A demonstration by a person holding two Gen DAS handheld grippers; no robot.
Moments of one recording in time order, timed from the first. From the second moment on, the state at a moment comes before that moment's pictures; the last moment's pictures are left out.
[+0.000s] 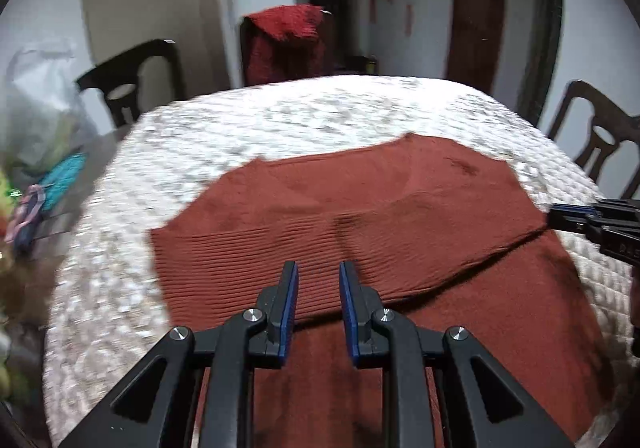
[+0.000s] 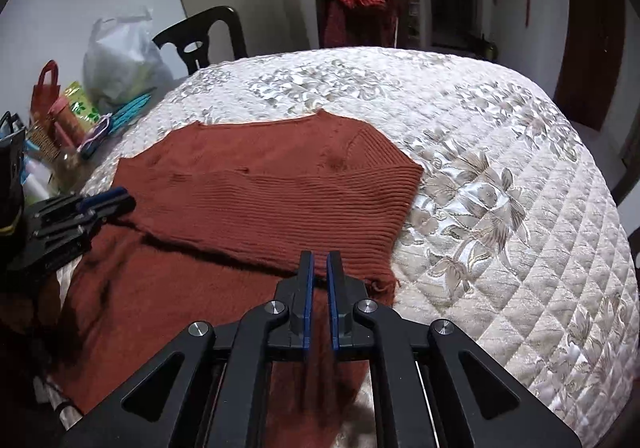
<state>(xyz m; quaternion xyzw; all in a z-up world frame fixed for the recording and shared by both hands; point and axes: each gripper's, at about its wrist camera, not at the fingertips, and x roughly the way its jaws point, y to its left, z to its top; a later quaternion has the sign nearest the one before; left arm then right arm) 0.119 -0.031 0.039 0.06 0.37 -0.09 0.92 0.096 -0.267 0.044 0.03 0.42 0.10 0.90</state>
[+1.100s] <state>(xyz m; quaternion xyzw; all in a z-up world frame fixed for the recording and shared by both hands) 0.051 0.017 0.056 0.03 0.36 -0.04 0.93 0.035 -0.267 0.080 0.06 0.37 0.12 0.92</state>
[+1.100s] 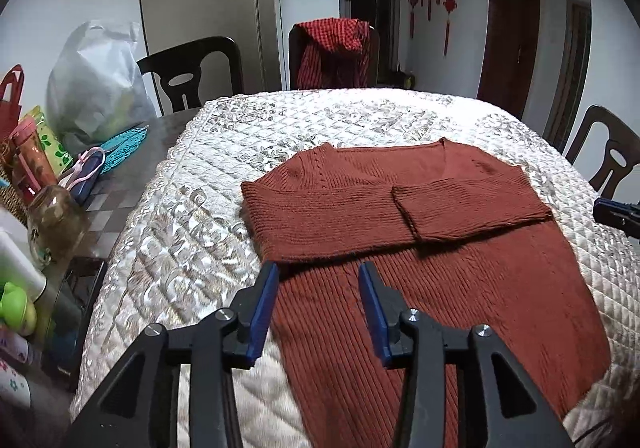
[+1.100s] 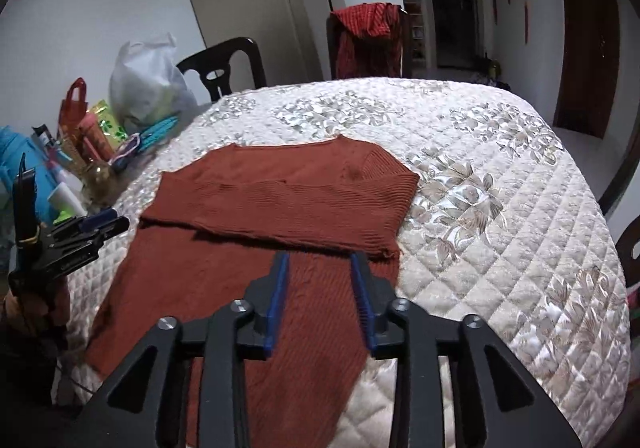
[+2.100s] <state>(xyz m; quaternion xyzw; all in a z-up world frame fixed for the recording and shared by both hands) -0.044 0.032 0.006 -0.08 0.41 -0.11 0.90 -0.050 -0.275 0.011 0.17 0.43 0.15 0.87</state>
